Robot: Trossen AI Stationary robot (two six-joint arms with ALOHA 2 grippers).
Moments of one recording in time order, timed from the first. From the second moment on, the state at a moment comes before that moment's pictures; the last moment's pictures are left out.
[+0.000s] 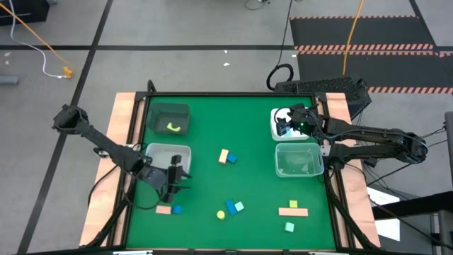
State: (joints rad) left arm -0.54 1.12 0.49 -0.07 -0.34 -0.20; right arm -0.37 0.90 0.52 -0.34 0.44 0.56
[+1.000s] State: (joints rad) left arm -0.66 1.75 0.95 0.26 -0.40 -0.18; right arm -0.37 0.90 0.52 -0.34 0.44 0.56
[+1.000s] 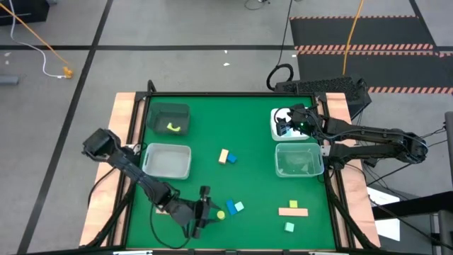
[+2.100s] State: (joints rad) left arm -0.64 1.95 0.96 0.32 -0.45 -0.46; right arm -0.37 0.90 0.52 -0.34 0.44 0.56
